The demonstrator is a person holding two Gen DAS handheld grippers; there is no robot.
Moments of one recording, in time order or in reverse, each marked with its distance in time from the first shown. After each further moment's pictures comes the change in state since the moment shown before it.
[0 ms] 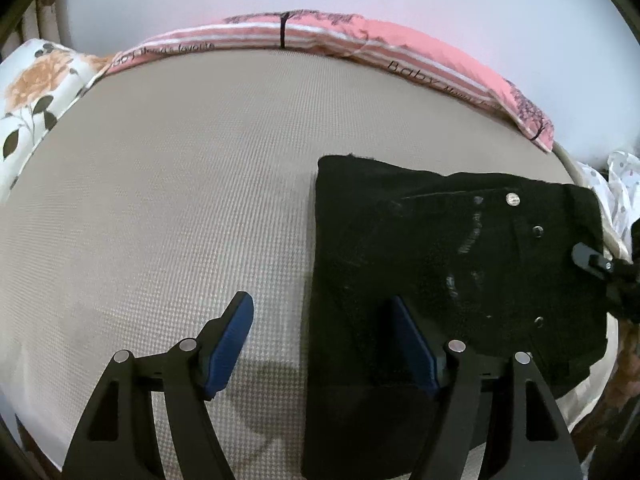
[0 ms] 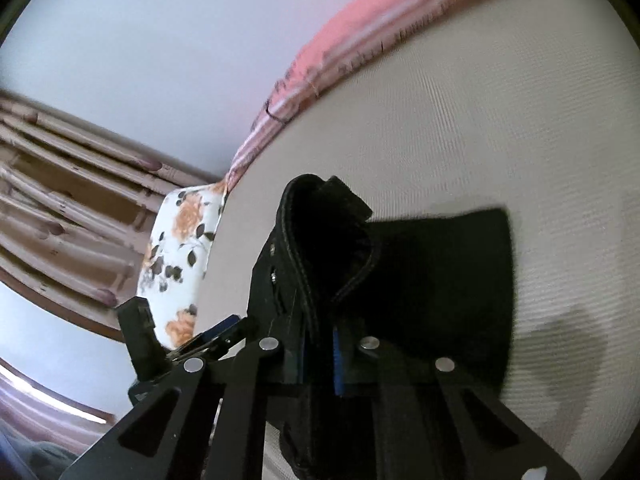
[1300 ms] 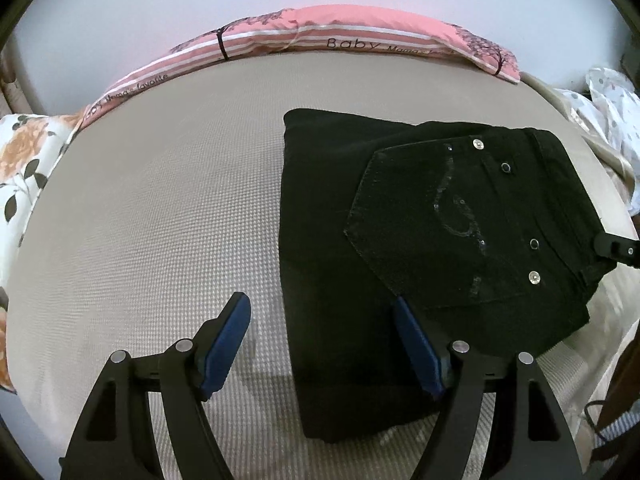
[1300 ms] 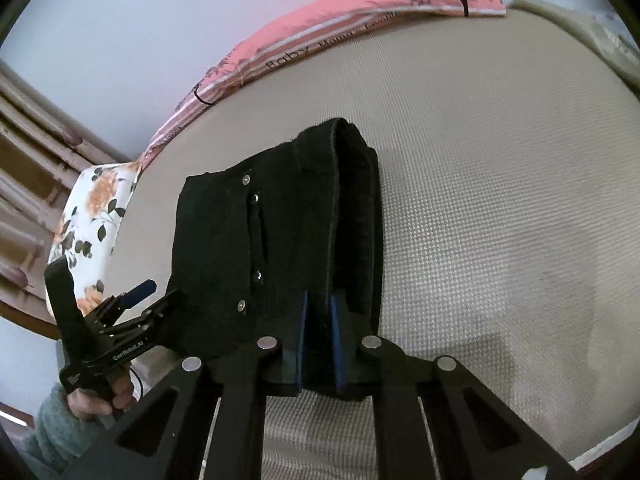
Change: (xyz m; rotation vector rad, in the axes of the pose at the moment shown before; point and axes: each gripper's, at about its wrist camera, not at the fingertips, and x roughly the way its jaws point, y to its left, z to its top) left arm -0.008 -0.049 -0.041 0.242 0.011 0.063; right arm -0.044 0.012 -0.064 -0.058 -0.011 -0.405
